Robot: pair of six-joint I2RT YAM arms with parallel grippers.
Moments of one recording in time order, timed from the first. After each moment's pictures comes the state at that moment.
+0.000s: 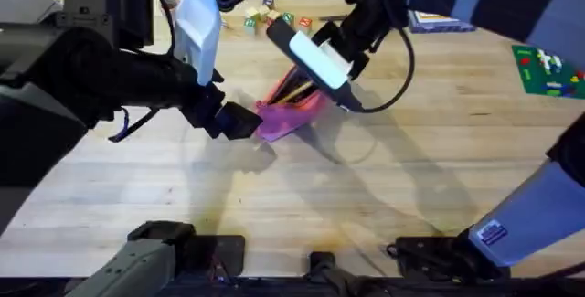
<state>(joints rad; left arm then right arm) -0.06 1.07 0.92 -0.88 0.40 0.66 0.48 1.90 1.57 -0.98 -0.33 -1.97</state>
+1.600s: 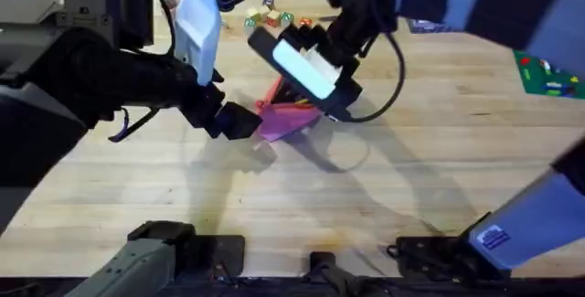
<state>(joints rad) -0.06 1.07 0.92 -0.88 0.40 0.66 0.55 1.88 1.57 -0.98 -0.32 -1.91</state>
